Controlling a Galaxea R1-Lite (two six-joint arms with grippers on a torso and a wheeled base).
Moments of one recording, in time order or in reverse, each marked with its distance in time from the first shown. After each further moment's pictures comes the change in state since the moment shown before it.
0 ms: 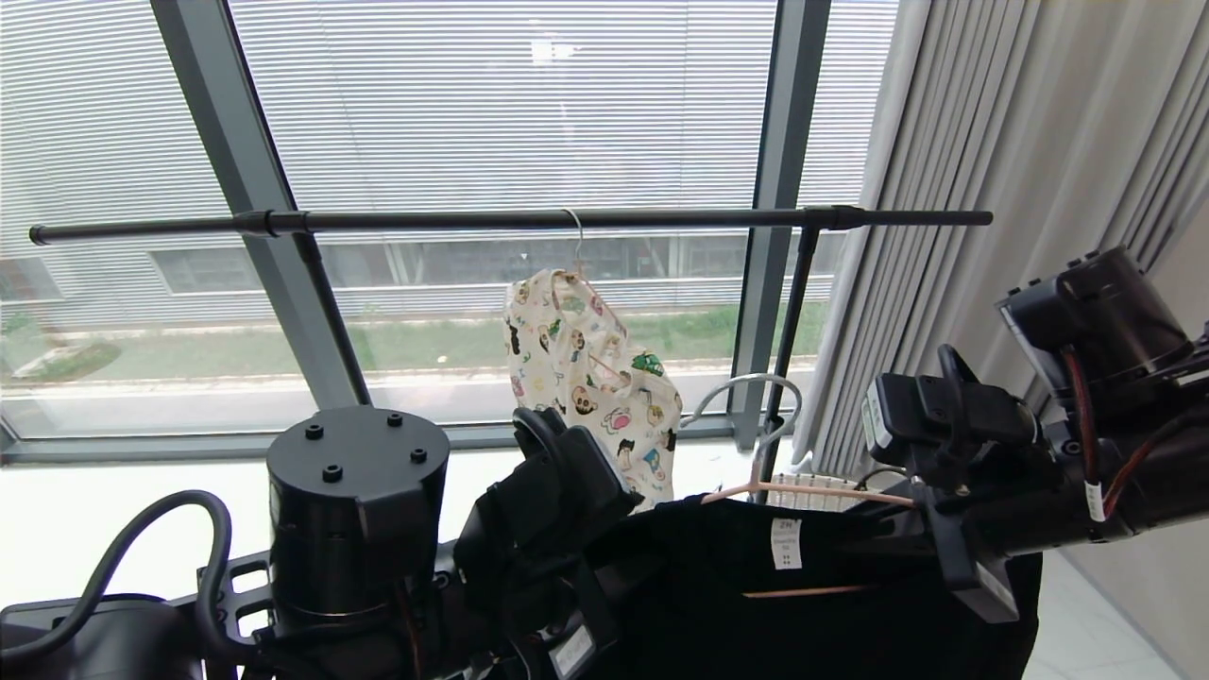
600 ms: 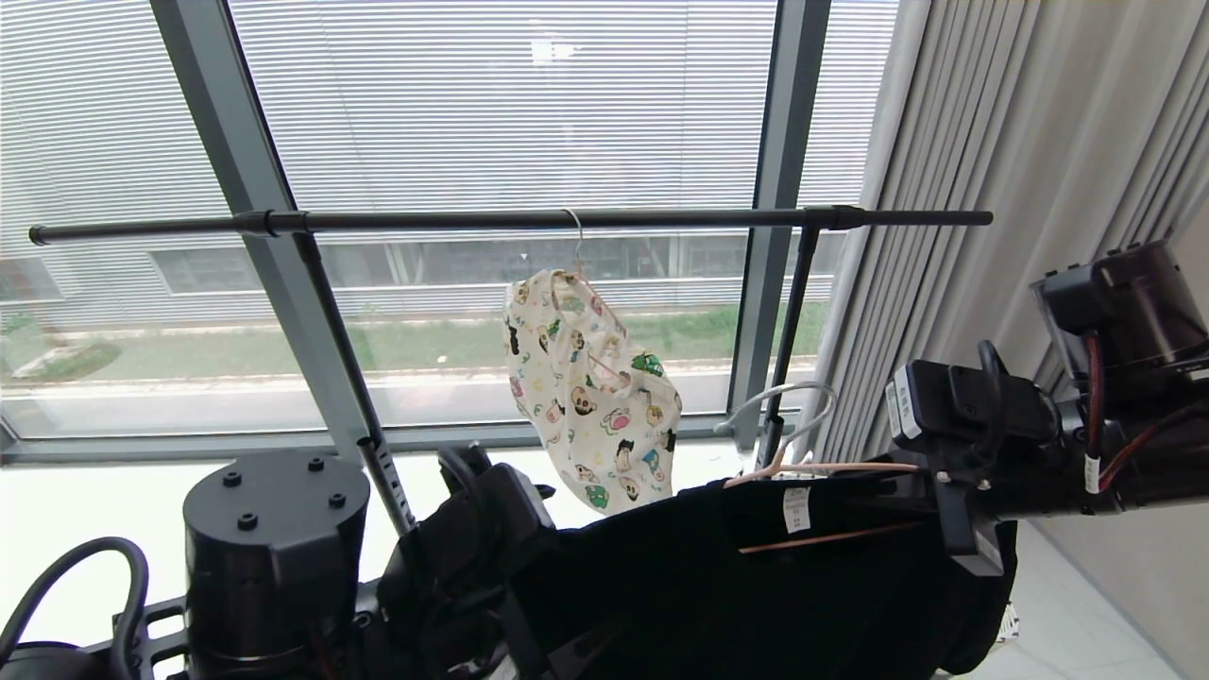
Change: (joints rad) left arm 0.080 -0.083 0.167 -0.011 0.021 0.006; right arm -0.095 -0.014 0.068 -0.183 0.036 -0.164
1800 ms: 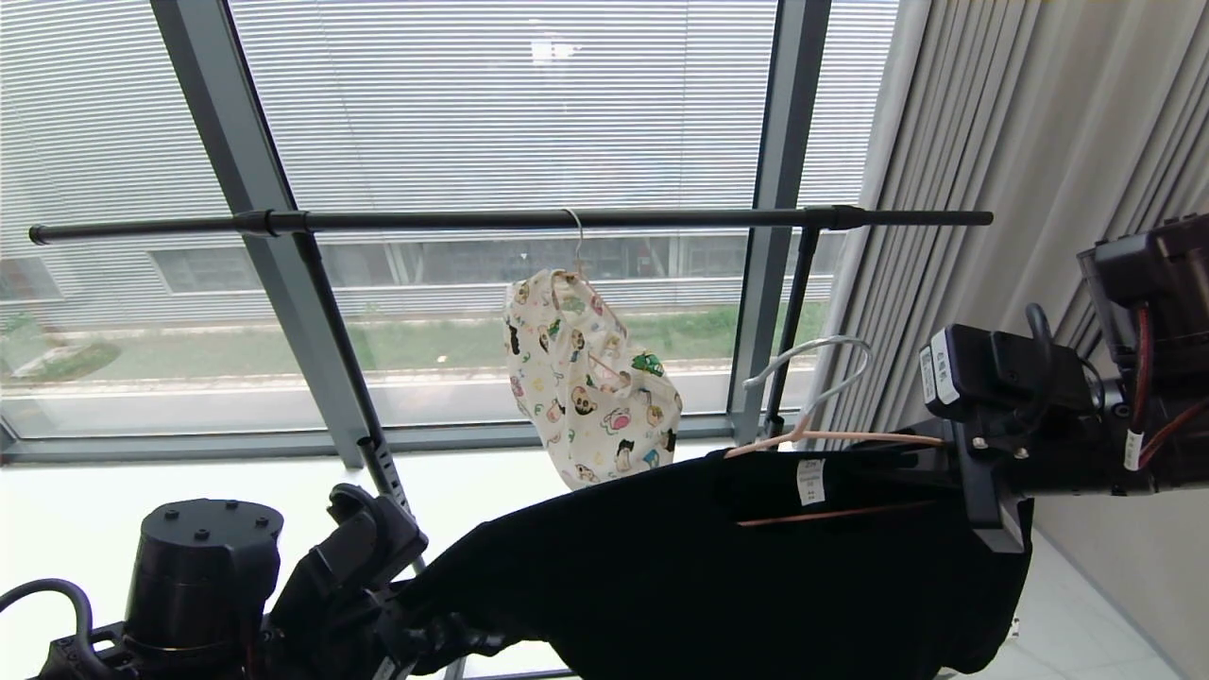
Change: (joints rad) left arm 0.360 0.011 0.211 0.000 0.001 0.002; right arm -0.032 -0.039 -0.019 -0.004 0.013 0.019
